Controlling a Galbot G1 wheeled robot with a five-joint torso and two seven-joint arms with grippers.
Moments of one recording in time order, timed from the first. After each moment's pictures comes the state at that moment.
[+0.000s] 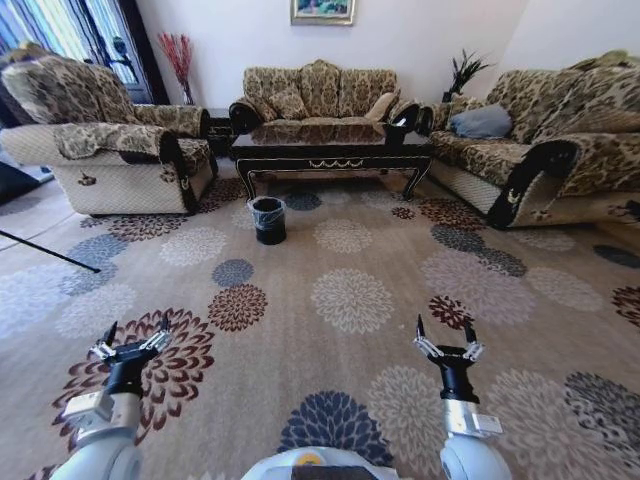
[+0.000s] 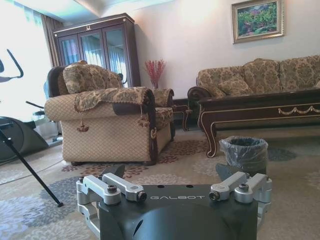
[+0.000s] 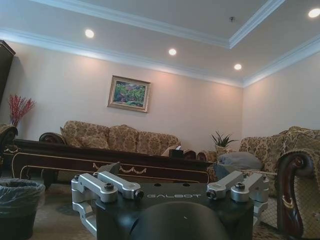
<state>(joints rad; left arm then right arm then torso) 1.80 -1.40 -0.91 -2.34 -0.29 0.10 -0.13 -1.74 1.29 0.62 2.04 0.10 0.49 0.26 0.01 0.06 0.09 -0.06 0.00</state>
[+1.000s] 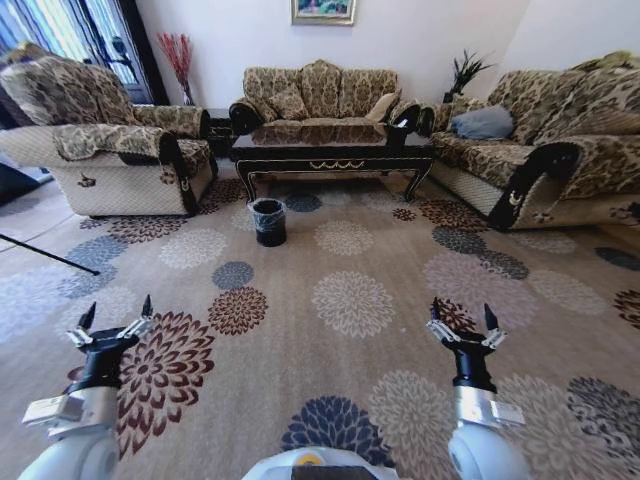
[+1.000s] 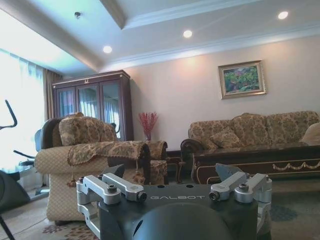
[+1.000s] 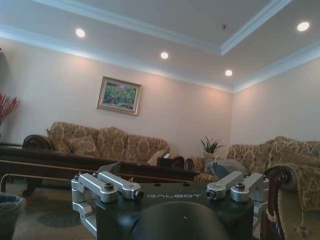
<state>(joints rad) 1.77 -1.35 -1.09 -2.32 -0.44 -0.08 0.01 -1.80 1.24 0.71 2.27 0.16 0.28 0.31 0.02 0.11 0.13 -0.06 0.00</state>
